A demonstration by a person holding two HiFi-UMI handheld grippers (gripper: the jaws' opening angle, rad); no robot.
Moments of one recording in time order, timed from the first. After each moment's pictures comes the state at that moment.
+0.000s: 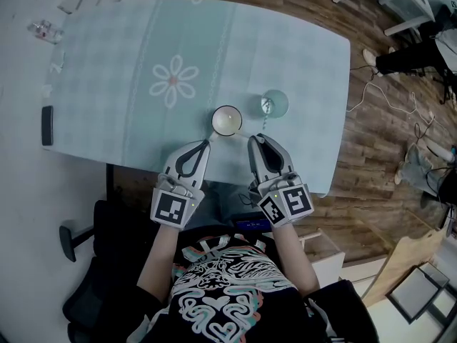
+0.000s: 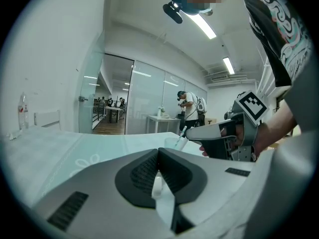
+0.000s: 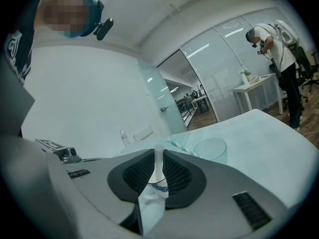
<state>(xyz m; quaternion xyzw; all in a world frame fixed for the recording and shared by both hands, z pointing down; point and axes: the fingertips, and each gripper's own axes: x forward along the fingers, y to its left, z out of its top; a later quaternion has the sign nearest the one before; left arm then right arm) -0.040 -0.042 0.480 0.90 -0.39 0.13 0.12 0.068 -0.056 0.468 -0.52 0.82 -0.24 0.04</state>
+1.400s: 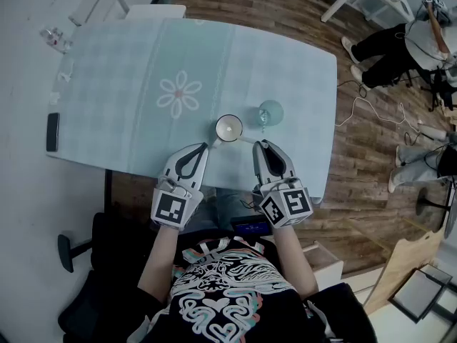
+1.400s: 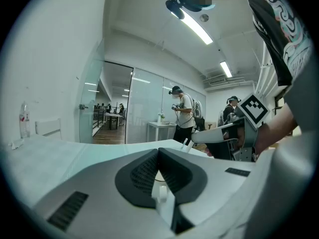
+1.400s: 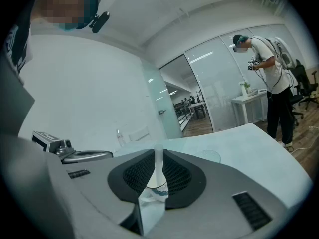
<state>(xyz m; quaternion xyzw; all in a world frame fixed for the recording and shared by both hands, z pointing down) -0.056 -0.046 0.450 0.91 -0.40 0.10 0.09 0.072 -0.052 0.444 -0.55 0.81 -0.20 0.01</state>
